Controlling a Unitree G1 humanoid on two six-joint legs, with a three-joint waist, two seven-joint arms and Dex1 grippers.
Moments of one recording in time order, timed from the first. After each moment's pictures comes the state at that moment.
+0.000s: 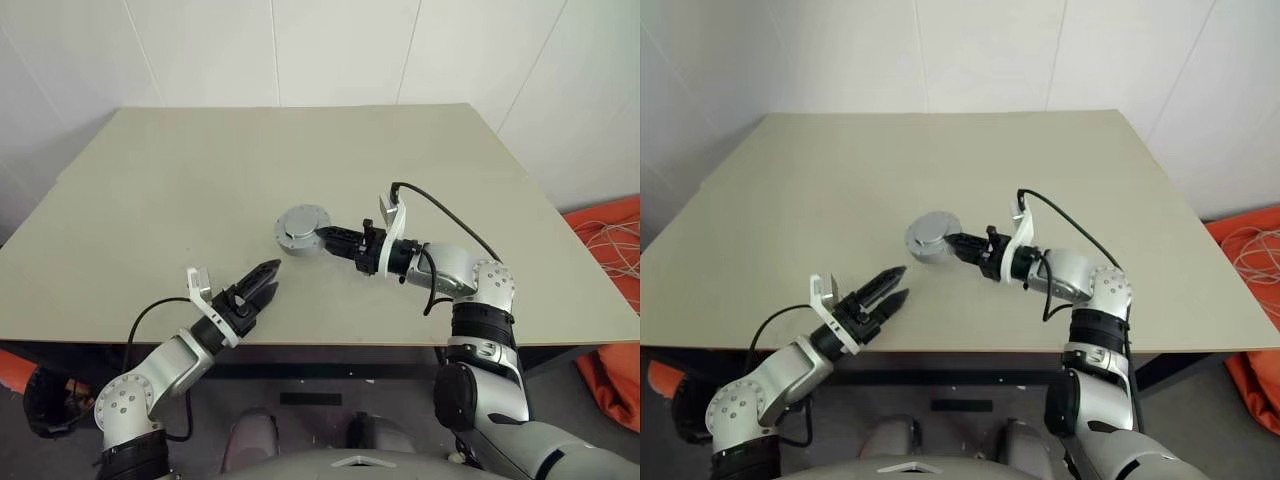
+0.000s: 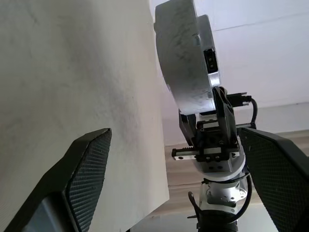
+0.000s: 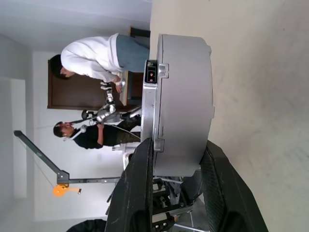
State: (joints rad) left arm 0.04 0.03 0.41 -0.20 -1.56 1.08 -0.03; right arm -0.61 -0.08 -0.46 0.30 1.61 1.42 -0.43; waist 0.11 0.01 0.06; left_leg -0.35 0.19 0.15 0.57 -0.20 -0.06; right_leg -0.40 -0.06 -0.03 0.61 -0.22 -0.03
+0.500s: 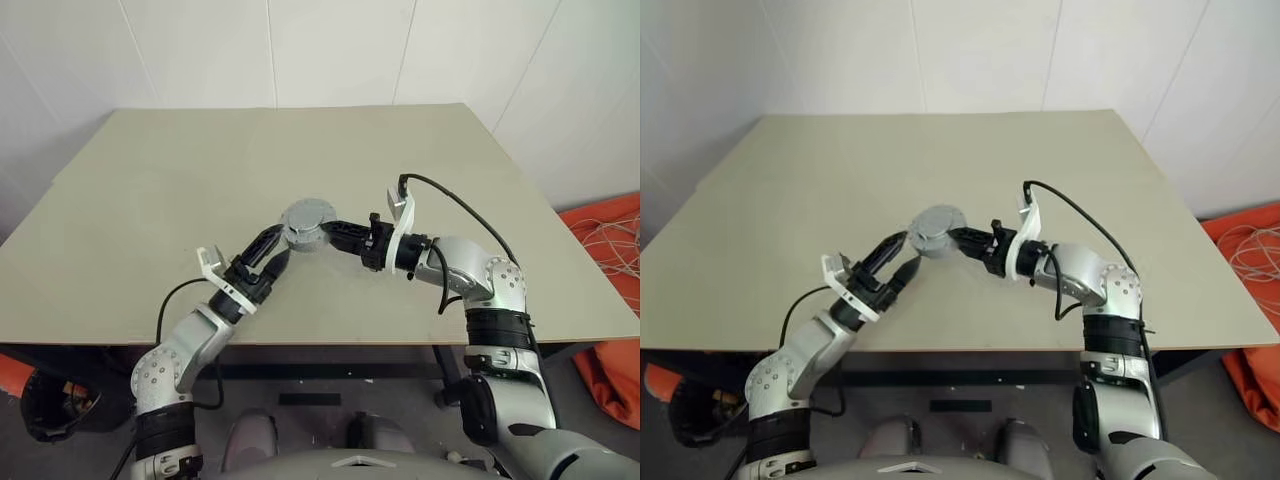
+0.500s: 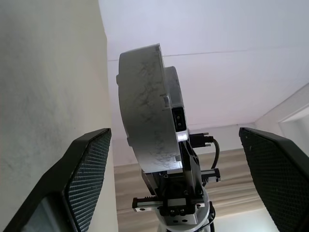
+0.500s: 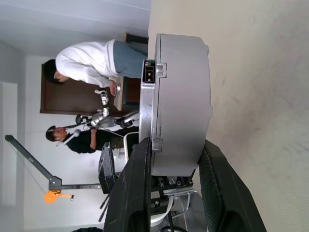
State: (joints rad) left arm -0.10 -0.01 0.32 -0.06 -1.62 0.93 -0.09; right arm -0.54 -0.21 -0.22 0.19 1.91 1.23 -0.55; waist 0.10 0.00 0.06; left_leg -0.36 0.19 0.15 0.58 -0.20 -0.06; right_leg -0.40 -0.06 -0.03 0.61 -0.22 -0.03
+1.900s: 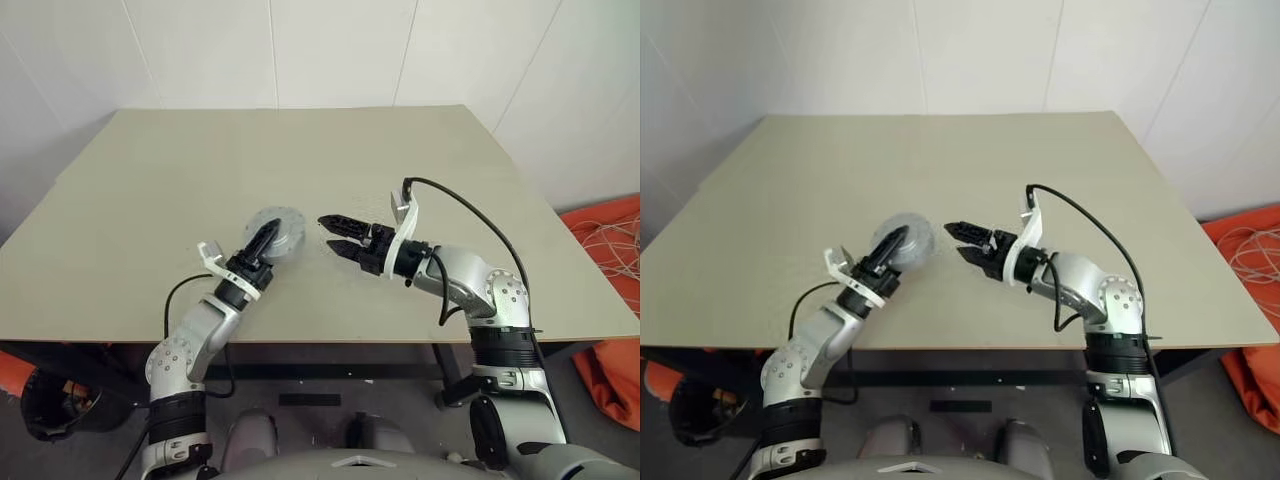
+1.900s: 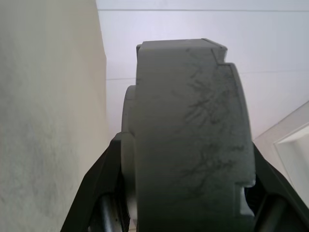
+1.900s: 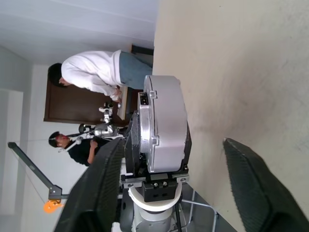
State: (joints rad) left arm -0.14 -0.04 0.31 -0.01 -1.60 0.78 -0.08; right arm -0.46 -0.25 -0.13 0.06 1.94 1.07 -0.51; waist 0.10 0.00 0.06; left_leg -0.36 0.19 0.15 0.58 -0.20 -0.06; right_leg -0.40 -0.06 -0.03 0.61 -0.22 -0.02
